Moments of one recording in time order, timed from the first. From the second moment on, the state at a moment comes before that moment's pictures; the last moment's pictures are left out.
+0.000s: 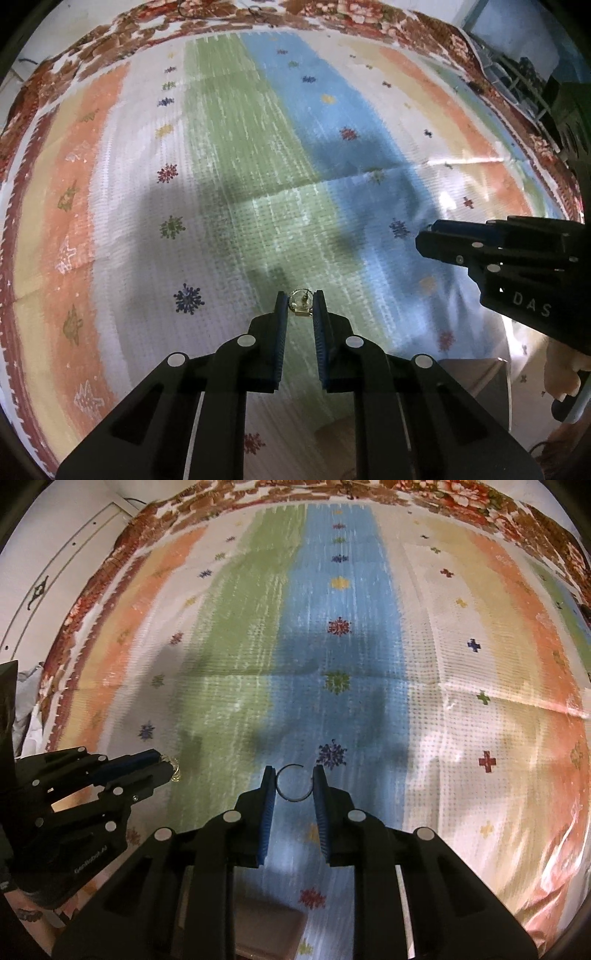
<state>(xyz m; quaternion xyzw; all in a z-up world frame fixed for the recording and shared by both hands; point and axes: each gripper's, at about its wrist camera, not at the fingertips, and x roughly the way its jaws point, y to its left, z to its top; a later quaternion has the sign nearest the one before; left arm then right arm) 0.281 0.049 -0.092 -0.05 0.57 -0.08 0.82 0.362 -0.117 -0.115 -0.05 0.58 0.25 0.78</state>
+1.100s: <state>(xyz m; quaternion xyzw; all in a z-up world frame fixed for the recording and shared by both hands) 0.153 0.036 -0.040 -0.13 0.48 -0.12 0.86 0.232 -0.161 -0.070 -0.03 0.51 0.32 0.80</state>
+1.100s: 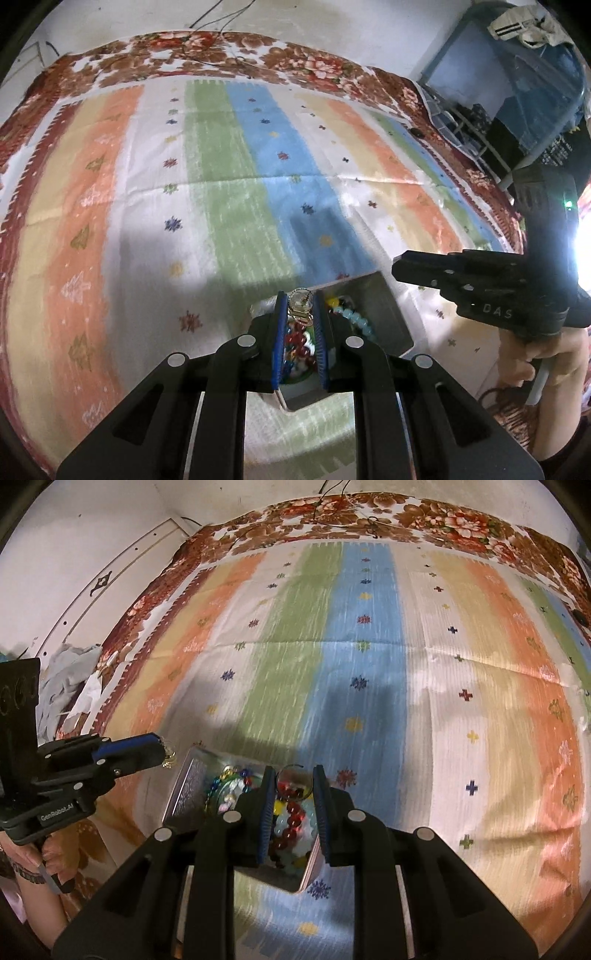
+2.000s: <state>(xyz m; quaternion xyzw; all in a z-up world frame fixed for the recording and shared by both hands) 0.119 0.009 -0.041 -0.09 0.47 -0.13 0.87 0.185 -0.181 -0.069 -0.03 0.48 0.32 0.82</state>
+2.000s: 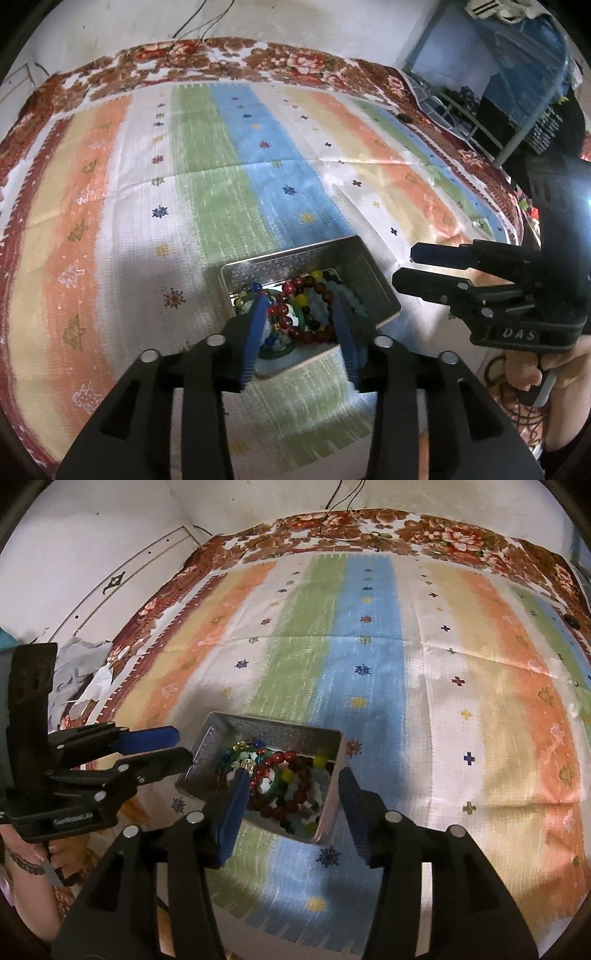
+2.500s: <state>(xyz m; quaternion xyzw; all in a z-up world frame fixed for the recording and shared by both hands) 0.060 0.015 -0.020 -0.08 0.37 -0.07 0.92 0.131 -0.216 -0.048 0.01 0.38 0.29 0.88</state>
